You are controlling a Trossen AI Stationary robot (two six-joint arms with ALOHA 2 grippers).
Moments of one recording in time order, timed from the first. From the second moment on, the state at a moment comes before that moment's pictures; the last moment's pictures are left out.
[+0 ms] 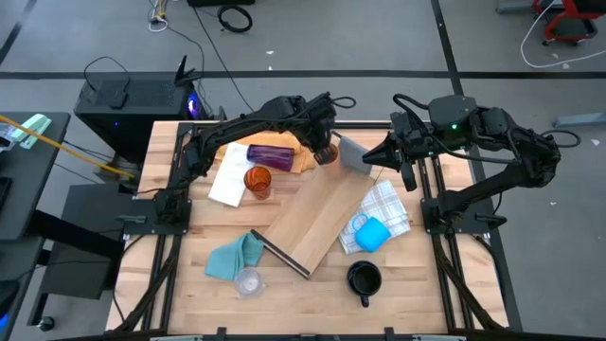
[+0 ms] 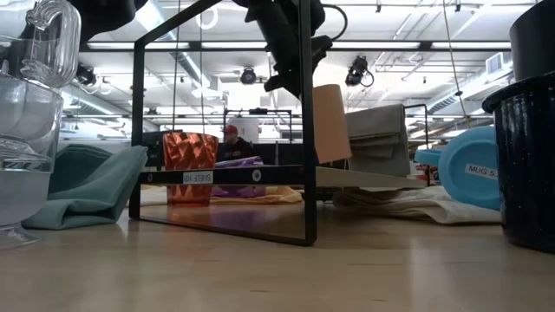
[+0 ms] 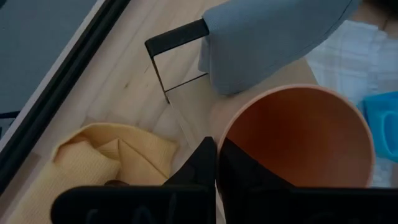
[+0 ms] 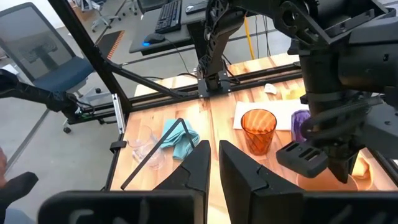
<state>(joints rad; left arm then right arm) 0.34 2.22 2.33 -1.15 0.01 -0.17 -0.02 1.15 1.65 -0.91 -0.08 0.21</state>
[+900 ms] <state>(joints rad) 0.37 2.23 2.33 -1.19 0.00 -0.14 -0.02 1.15 1.65 -0.91 -0.07 0.22</state>
